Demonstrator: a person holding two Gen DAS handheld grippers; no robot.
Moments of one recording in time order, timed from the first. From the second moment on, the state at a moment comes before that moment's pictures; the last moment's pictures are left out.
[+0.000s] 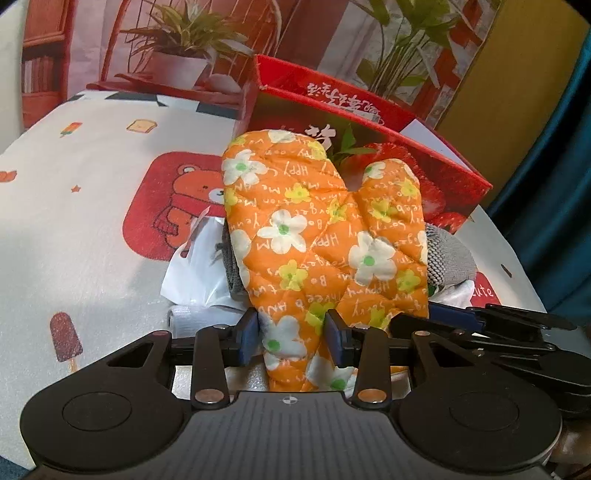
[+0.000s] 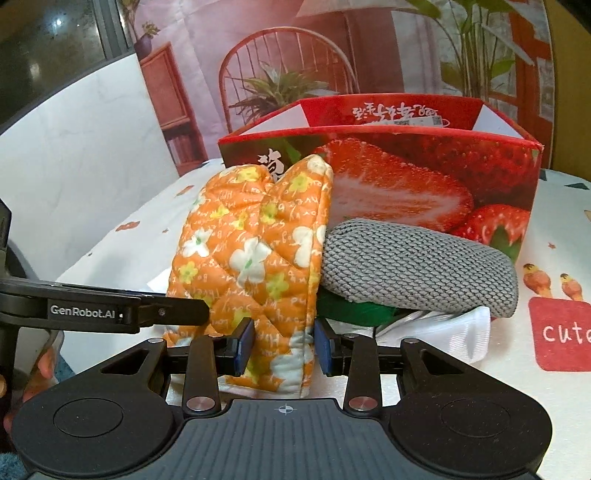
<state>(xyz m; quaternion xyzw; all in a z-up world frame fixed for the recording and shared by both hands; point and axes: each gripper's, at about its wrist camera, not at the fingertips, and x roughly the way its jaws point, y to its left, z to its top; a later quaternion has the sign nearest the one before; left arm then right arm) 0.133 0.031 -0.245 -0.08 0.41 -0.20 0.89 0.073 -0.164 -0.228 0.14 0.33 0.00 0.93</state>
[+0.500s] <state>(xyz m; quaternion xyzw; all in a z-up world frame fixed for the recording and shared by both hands) 0.122 0.031 -0.231 -0.08 0.37 -0.22 0.90 0.067 -0.157 -0.215 0.10 0.31 0.00 0.95</state>
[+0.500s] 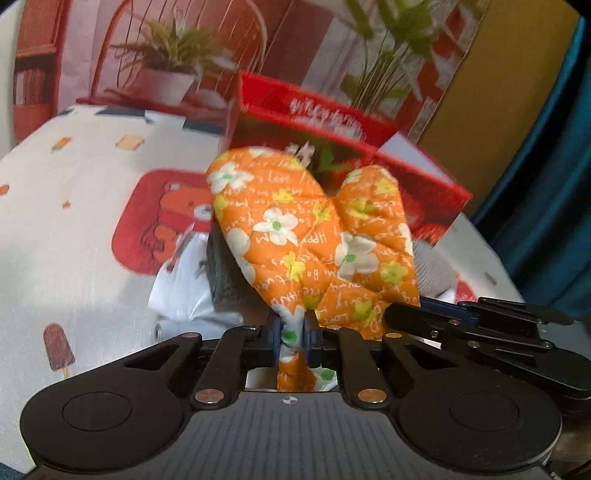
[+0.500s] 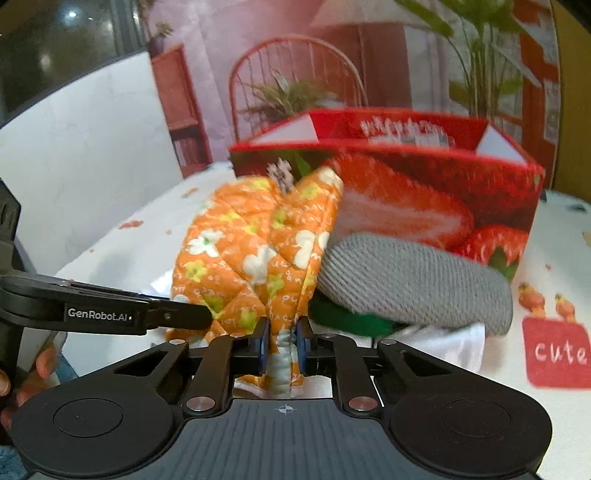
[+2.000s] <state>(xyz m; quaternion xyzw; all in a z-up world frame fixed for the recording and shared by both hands) 0.304 -0.041 -0.149 -0.04 0.34 -0.21 0.91 0.228 -0.260 -0.137 0.14 0.24 -0.05 0.96</state>
